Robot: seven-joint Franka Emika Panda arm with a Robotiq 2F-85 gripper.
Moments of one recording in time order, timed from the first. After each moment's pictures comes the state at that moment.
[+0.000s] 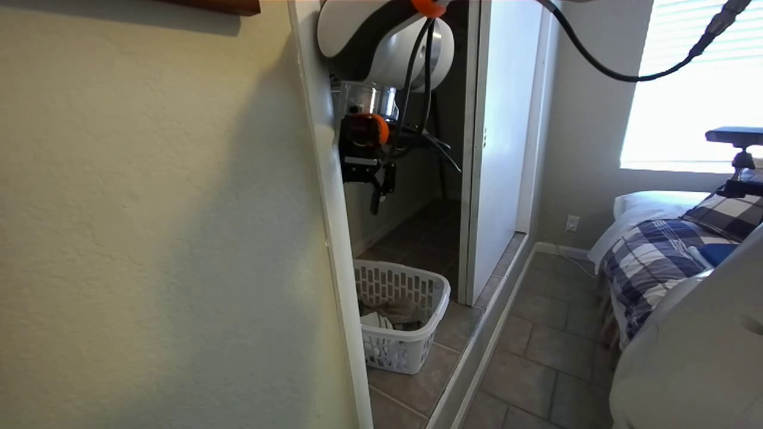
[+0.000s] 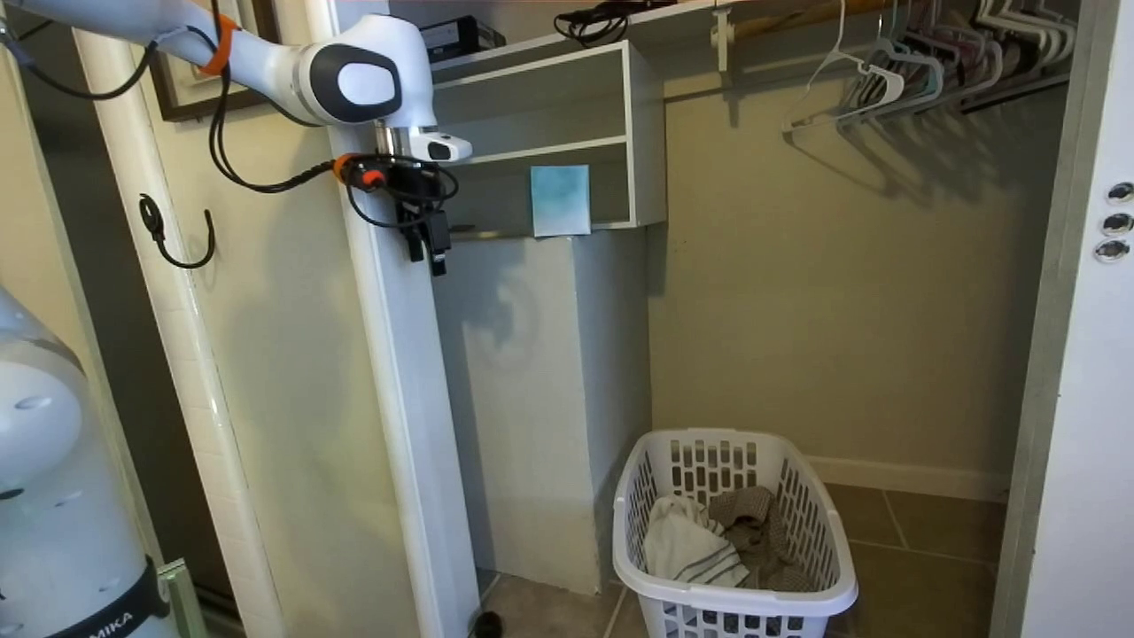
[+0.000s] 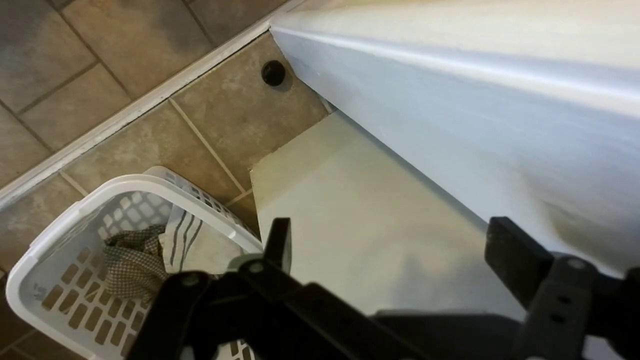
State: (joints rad) arm 0.05 -0.38 0.08 -2.23 0.23 2.00 0.21
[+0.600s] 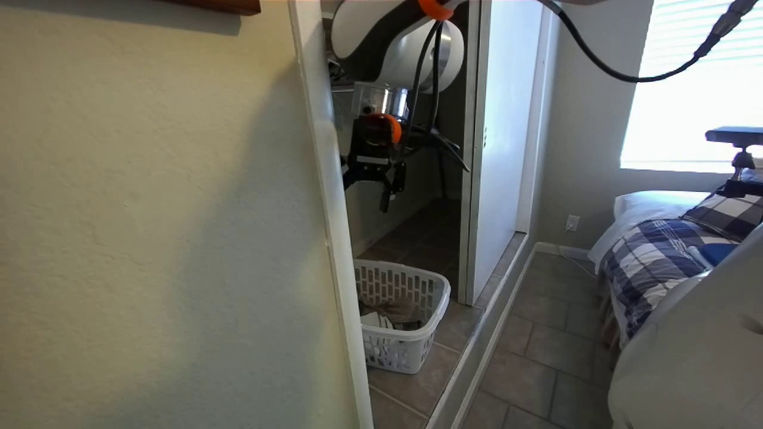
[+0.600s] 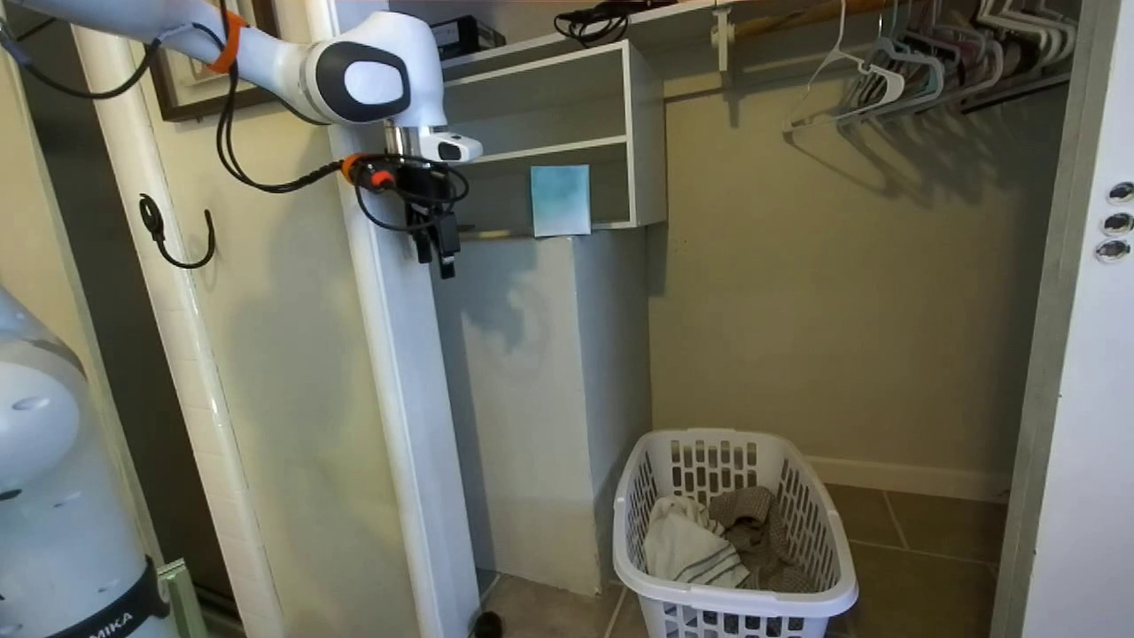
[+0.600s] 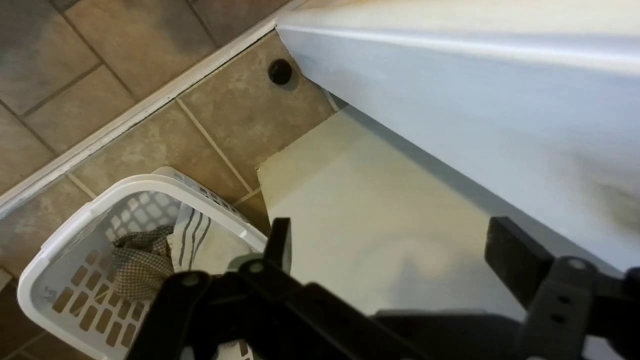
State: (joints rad) arm 0.04 -0.38 0.04 -2.24 0.23 2.00 0.17
